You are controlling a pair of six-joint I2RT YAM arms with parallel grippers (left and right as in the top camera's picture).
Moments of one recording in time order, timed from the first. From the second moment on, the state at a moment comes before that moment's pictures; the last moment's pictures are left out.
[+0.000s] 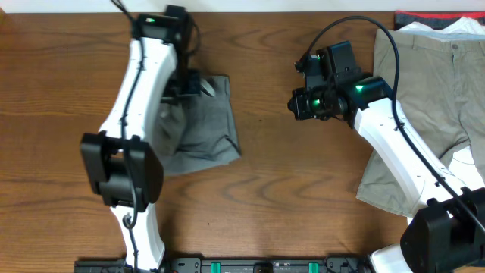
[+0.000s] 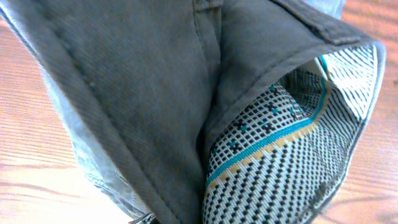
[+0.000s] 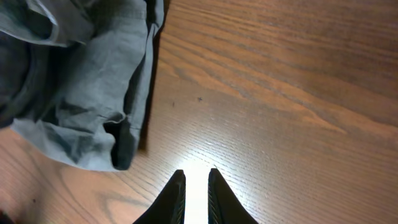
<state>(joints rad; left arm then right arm) -0.21 2.09 1.99 -1.52 -0.03 -0.28 0.33 1.66 1.36 -0.77 -0.31 0.20</state>
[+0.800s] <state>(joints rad) -0.14 2.02 1.99 -1.56 -0.02 -0.36 0.47 1.86 1.36 -0.57 -0.71 0.02</state>
